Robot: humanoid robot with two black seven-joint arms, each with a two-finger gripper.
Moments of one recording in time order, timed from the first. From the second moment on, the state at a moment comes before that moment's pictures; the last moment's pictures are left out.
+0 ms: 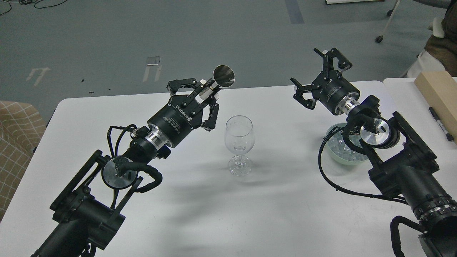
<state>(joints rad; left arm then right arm) -0.33 0.16 -1.11 -1.50 0.07 -0.14 0.16 0.59 -0.05 1.32 0.87 -0.42 0.29 -0.13</state>
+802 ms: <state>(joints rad) -0.33 0.16 -1.11 -1.51 0.20 -0.16 0.16 0.59 -0.05 1.32 0.87 -0.42 0.29 -0.13</state>
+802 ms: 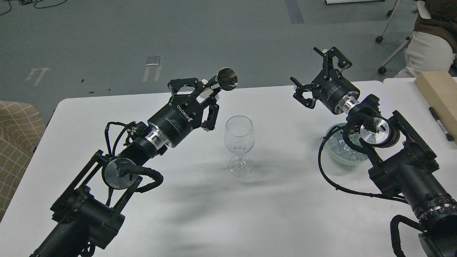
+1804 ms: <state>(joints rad) -0.34 0.16 -1.11 -1.51 0.32 -0.17 0.16 0.60 -0.06 1.32 0.87 -0.42 0.29 -0.13</state>
